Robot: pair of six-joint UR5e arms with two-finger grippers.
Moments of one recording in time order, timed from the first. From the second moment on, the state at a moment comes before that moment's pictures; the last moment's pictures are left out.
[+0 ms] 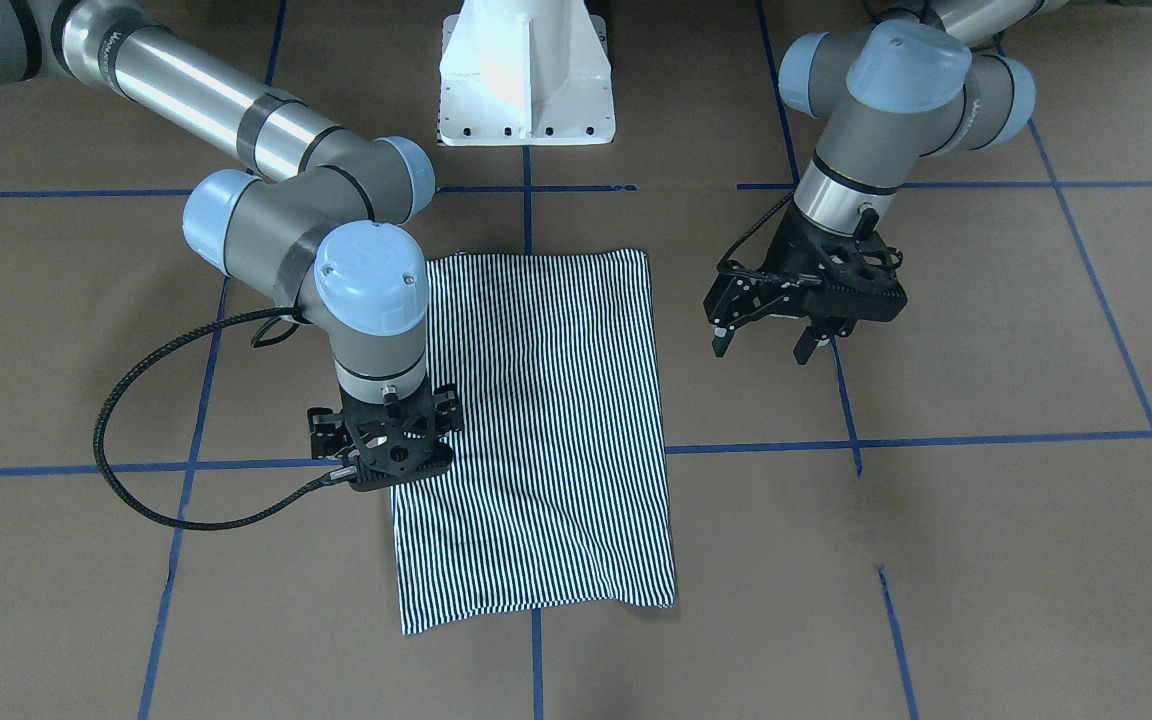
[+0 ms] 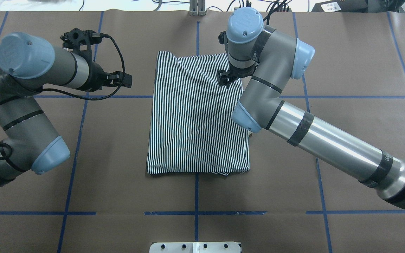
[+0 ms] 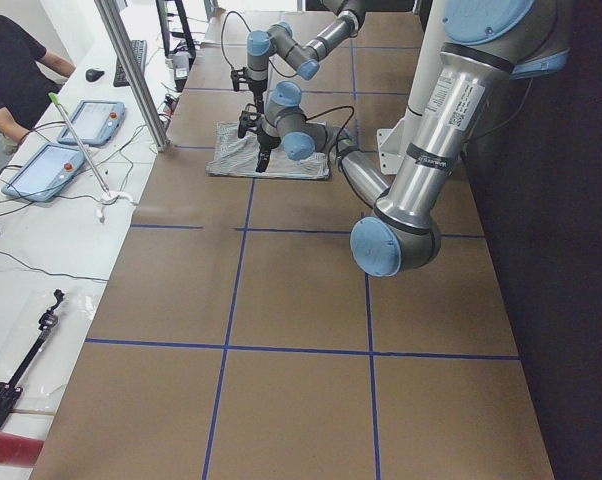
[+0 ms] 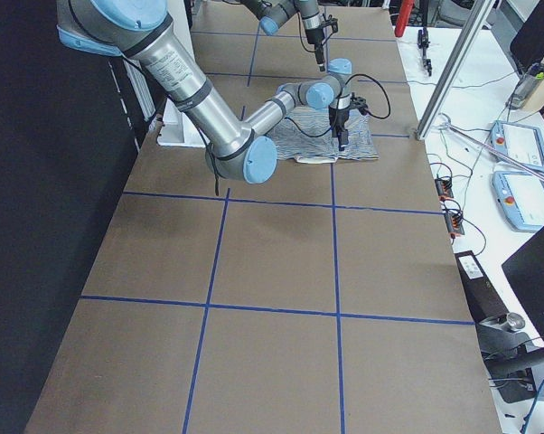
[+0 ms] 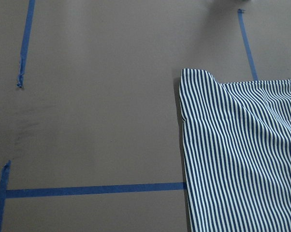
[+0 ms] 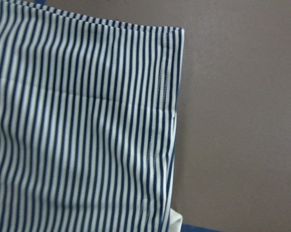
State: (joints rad) left arm -0.76 -2.00 -1.79 -1.93 -1.88 -1.15; right arm 0.73 -0.72 1.33 -1.57 1.90 0.76
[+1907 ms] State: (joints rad) left arm -0.39 -2.09 -1.76 -1.62 -1.74 -1.95; right arm 0.72 -0.93 1.74 -1.57 2.05 1.03
